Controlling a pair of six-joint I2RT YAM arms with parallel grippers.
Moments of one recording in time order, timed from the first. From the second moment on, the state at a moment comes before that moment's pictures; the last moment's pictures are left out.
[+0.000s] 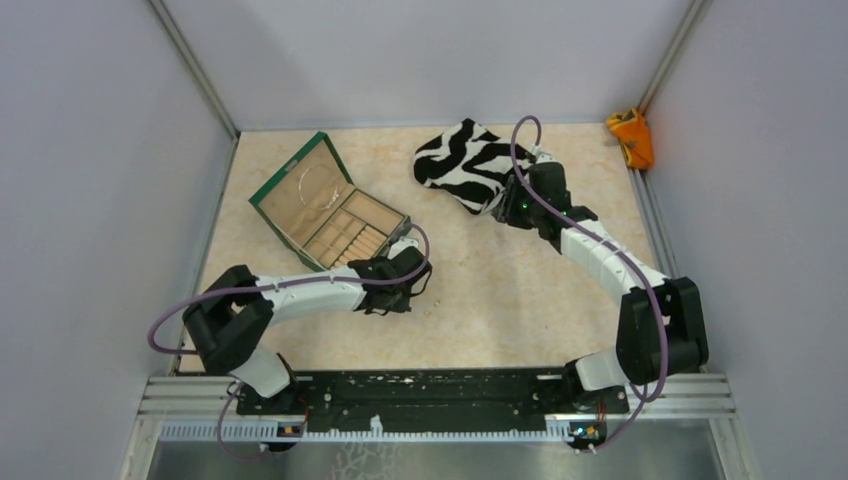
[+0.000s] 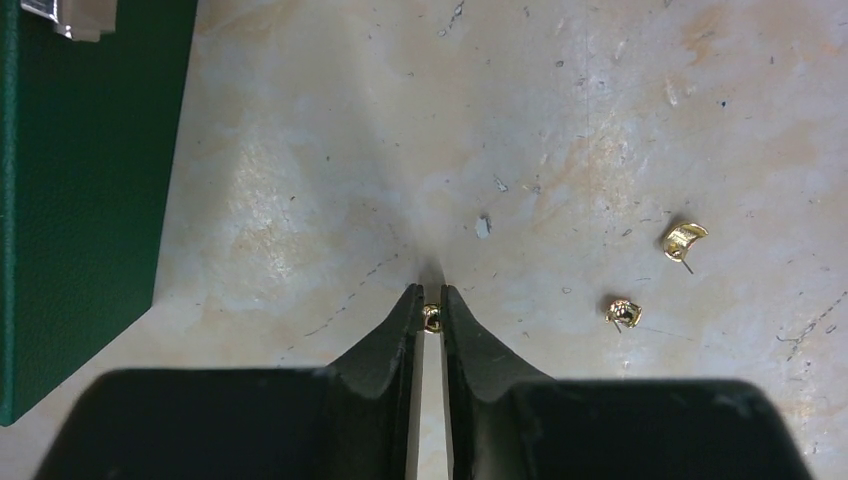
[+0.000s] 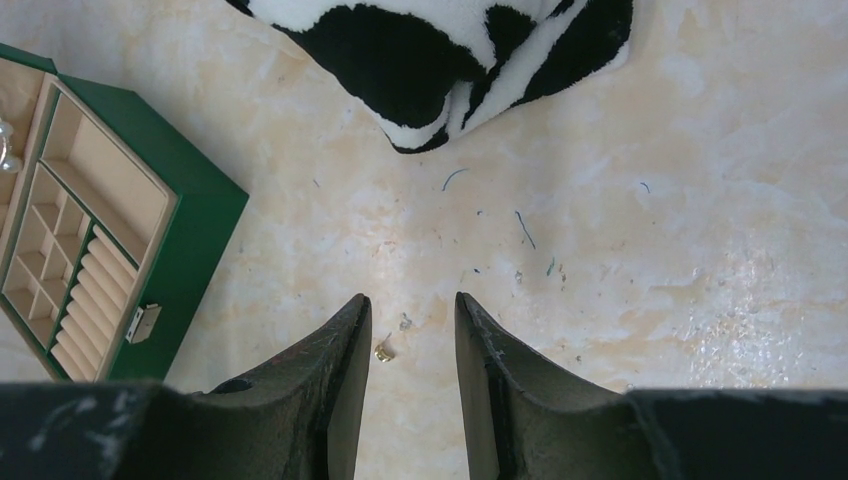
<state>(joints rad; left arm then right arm) -0.97 1.58 0.86 -0.42 -0.36 -0.67 0.29 1.41 0.96 -0.21 -0.09 0.48</state>
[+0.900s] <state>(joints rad) -0.78 1.49 1.14 -0.57 0.45 -0.22 0.29 1.41 0.96 -0.21 -0.10 0.49</state>
